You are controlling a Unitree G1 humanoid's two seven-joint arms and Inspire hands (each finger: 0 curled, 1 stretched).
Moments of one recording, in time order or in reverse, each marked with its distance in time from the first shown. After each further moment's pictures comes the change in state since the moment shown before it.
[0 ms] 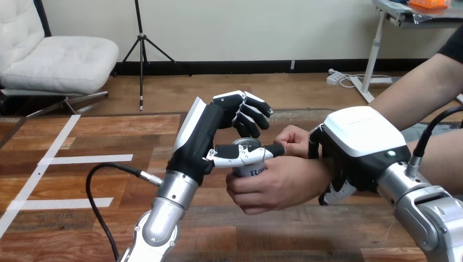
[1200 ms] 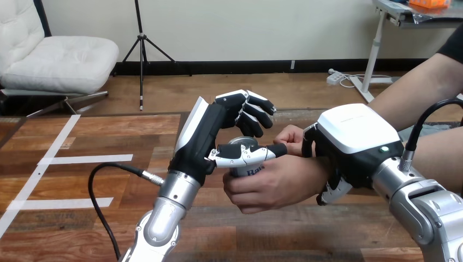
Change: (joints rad) left arm 0.000 -0.001 -0.010 -0.002 -0.014 0.000 -0.008; right arm -0.032 0.013 0.008 0.001 -0.026 -0.006 0.058
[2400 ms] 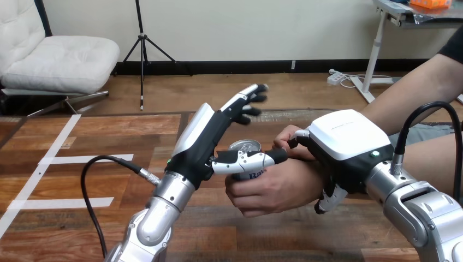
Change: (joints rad) left arm 0.000 0.071 -0.031 -0.020 0.123 0.050 0.014; right arm -0.006 -0.001 0.026 0.017 -0.034 -0.032 0.020
